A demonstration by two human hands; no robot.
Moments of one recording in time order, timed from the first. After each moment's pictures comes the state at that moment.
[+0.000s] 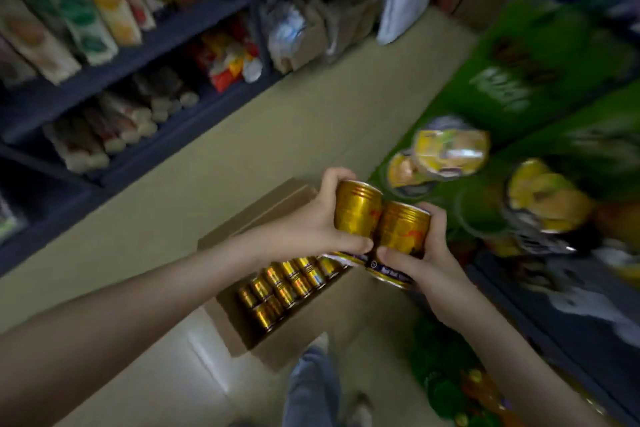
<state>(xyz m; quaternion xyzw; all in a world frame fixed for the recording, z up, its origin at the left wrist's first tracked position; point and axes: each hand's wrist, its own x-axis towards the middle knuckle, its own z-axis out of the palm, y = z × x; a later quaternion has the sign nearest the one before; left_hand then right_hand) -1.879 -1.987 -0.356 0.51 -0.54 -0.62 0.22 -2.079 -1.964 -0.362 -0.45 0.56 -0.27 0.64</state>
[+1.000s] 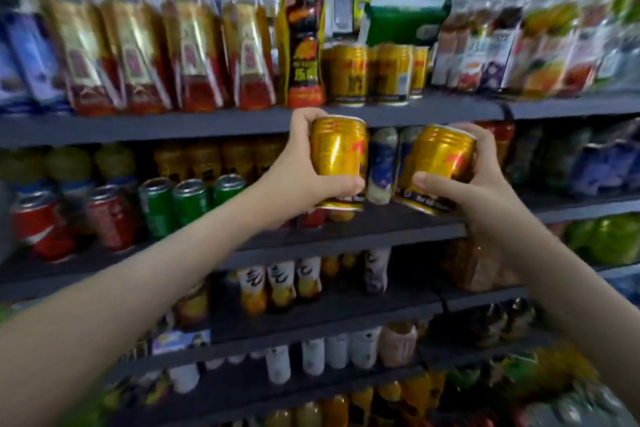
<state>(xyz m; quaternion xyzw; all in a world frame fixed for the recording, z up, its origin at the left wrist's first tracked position) -2.543 -1.650 0.030 0.05 -0.81 -0.50 0.31 -2.685 -1.475 0.014 -0.38 0.63 -0.67 0.10</state>
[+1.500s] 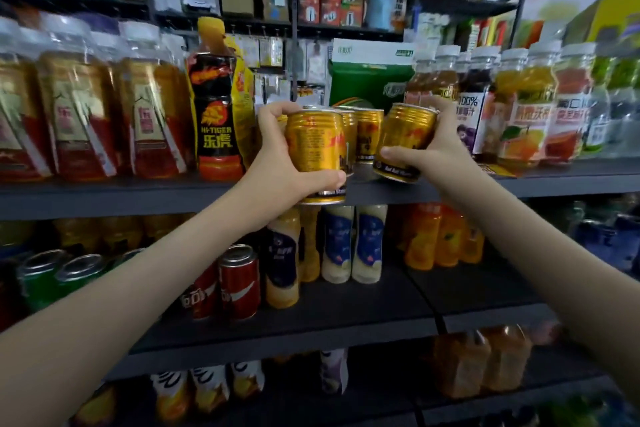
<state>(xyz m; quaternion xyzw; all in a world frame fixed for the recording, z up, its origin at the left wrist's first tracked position) -2.701 -1.668 0.081 0.03 -0.80 -0.42 0.42 -2.894 -1.542 0.092 -0.48 0.63 -0.61 0.00</state>
